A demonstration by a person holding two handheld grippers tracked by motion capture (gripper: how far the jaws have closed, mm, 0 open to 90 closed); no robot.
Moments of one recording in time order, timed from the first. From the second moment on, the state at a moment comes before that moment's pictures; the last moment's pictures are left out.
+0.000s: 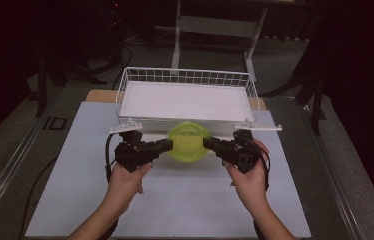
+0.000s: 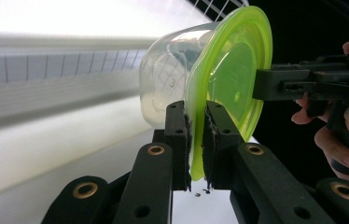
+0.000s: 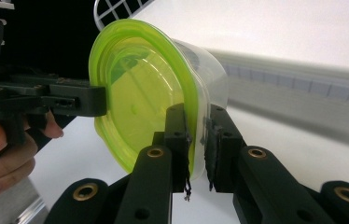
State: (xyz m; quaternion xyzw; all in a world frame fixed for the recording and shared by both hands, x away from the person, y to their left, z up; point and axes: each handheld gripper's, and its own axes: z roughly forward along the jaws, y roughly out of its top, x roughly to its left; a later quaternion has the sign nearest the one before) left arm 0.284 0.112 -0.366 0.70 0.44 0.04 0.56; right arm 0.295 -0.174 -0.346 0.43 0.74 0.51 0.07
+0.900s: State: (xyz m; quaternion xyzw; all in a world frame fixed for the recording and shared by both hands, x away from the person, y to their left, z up) left arm 0.334 0.118 -0.333 0.70 0.46 0.04 0.55; right arm 0.342 -0.163 -0.313 0.44 0.74 0.51 0.07
